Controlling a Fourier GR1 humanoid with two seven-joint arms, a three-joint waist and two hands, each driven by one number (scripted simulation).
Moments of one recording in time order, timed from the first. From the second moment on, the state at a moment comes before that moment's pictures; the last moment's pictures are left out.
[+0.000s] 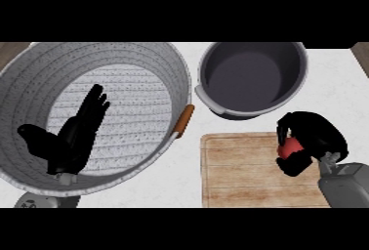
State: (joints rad) left arm -0.12 0.25 -0.18 -1.69 0.21 0.24 0.25; right arm -0.27 -0.47 0.28 -1.64 0.70 0.49 0.53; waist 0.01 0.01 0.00
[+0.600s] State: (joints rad) left arm -0.14 0.24 -0.19 -1.67 0.20 0.24 0.25; right arm -0.43 -0.77 -0.01 -1.21 0.63 0.31 -0.17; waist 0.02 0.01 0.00
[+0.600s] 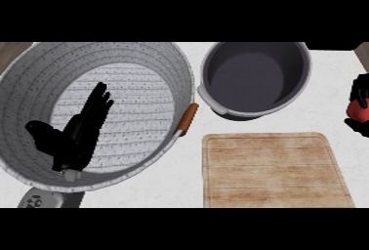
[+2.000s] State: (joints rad) left arm -0.16 0.22 -0.14 -1.68 0.18 0.21 0.30; right arm -0.97 -0.69 -0.14 -1.21 0.36 0.50 -0.03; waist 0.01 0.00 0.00
